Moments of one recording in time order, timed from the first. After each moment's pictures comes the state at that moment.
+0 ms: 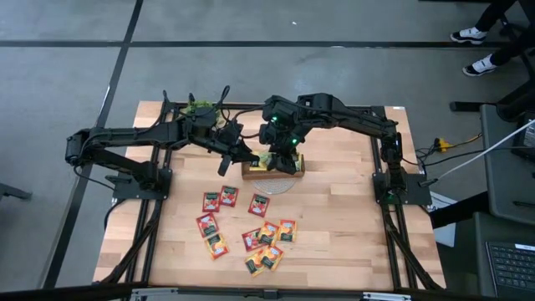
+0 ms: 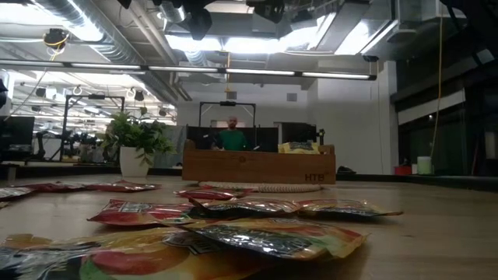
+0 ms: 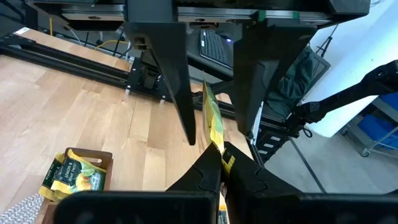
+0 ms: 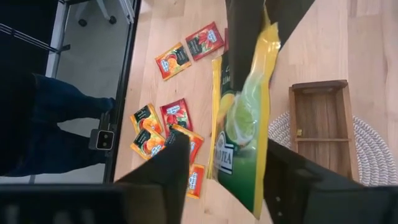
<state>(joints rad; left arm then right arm) 0.22 1.19 0.96 -0.01 0.45 -0.33 -0.12 2.02 2.35 -1.34 -0.44 -0.01</state>
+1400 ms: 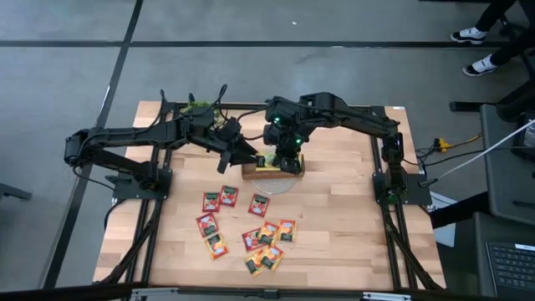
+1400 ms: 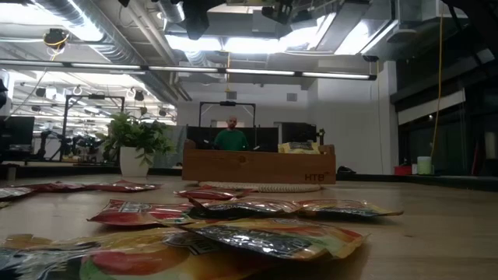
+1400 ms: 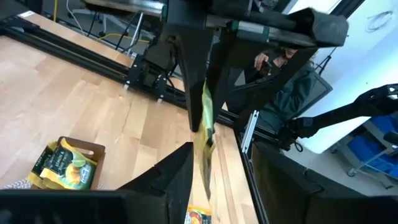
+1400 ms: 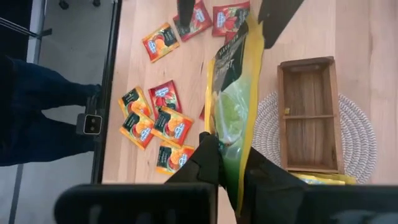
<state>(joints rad) 0.22 1.17 0.96 -0.01 0.44 -0.46 -0.12 2.01 2.35 -1.42 -0.38 -0.04</state>
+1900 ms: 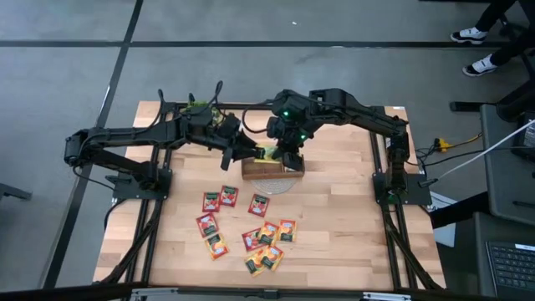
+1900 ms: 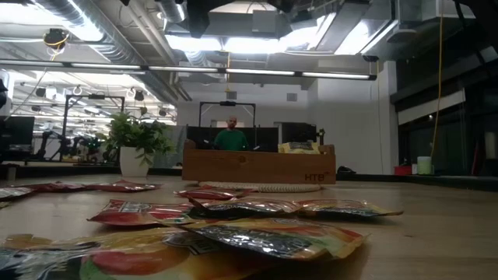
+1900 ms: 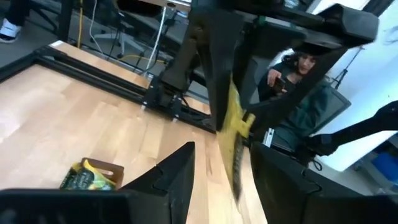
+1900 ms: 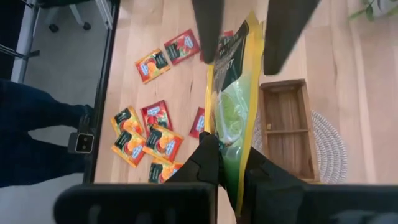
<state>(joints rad) 0.22 1.17 0.96 0.05 0.36 -0.44 -0.12 1.96 2.36 -1.37 -0.32 -0.01</state>
